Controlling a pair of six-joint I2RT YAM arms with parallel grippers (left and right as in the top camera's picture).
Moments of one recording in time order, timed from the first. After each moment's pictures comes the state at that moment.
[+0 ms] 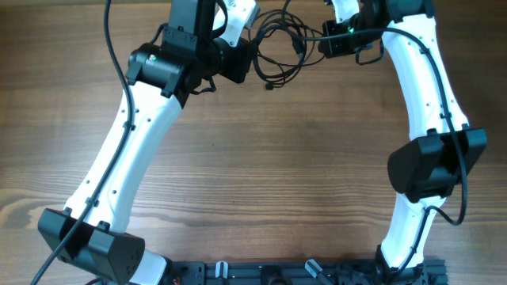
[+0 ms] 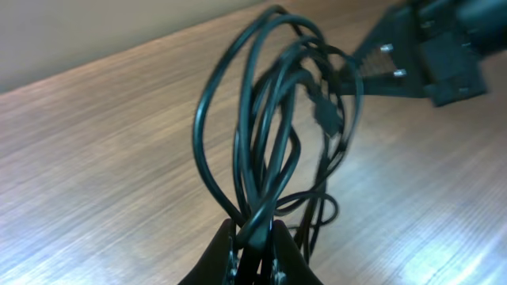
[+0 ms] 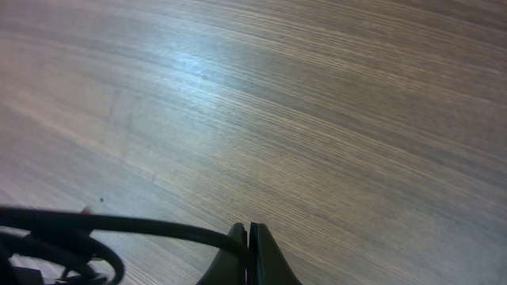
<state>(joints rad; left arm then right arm) -0.37 1.67 1.72 -0.80 0.28 0.04 0.15 2.13 2.20 -1.25 -0.34 -0.08</state>
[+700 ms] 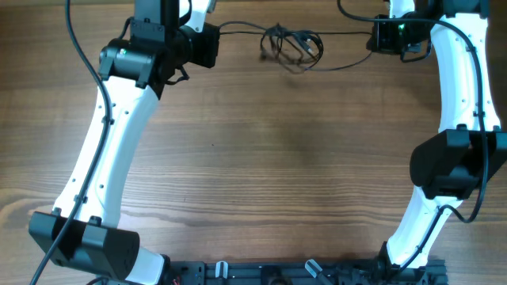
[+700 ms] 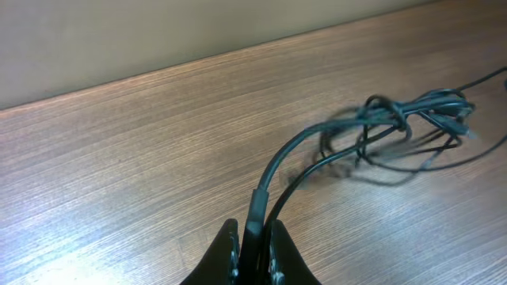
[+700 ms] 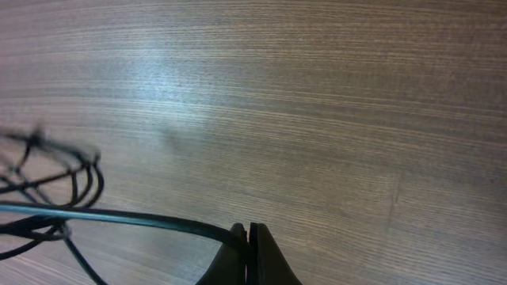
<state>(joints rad) -0.23 1.67 1.72 -0.78 0.20 0.05 -0.06 2.13 2.20 -1.30 -0.32 -0.05</state>
